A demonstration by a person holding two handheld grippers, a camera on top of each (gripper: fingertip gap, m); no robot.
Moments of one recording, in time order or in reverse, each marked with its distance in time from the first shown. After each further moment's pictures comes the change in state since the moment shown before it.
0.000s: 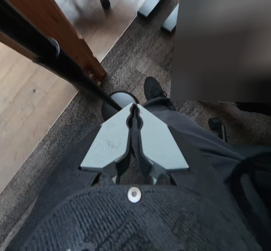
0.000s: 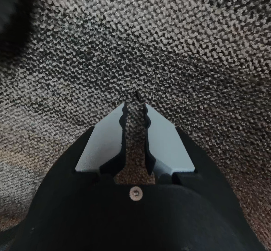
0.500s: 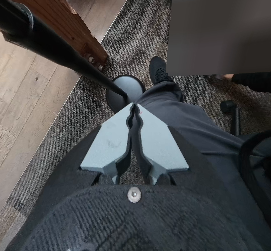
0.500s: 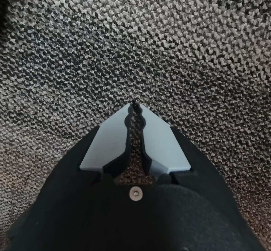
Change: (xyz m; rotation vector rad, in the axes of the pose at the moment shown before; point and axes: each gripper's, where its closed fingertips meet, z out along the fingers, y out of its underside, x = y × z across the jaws) left arm -0.005 0.029 0.015 -0.134 -0.032 0.059; right arm 0.005 0.000 0.027 0.020 0.022 -0.034
